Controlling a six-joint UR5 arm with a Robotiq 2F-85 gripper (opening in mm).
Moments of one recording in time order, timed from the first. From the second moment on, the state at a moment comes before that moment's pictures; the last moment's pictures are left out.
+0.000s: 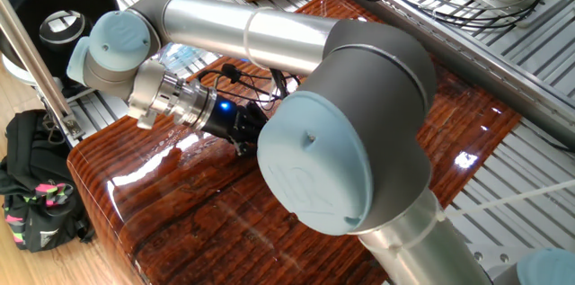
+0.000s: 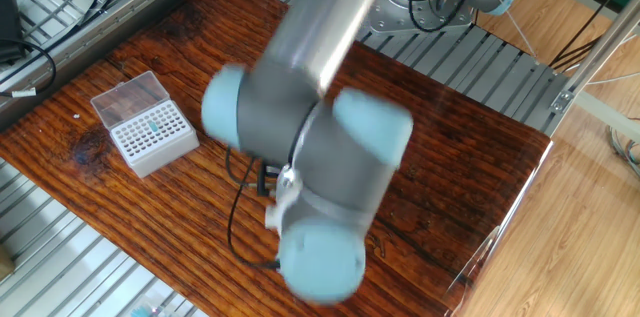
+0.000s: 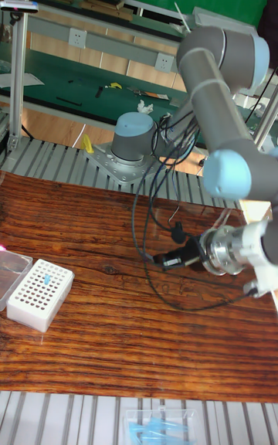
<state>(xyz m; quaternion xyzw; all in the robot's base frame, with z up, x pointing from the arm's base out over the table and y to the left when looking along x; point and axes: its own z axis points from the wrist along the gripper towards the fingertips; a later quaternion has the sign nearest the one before) 0.501 0.102 0.043 0.29 -0.90 0.13 0.29</state>
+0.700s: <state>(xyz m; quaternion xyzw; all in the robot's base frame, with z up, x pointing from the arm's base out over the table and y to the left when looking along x) 0.522 0.132 0.039 0.26 -0.94 0.11 0.22</state>
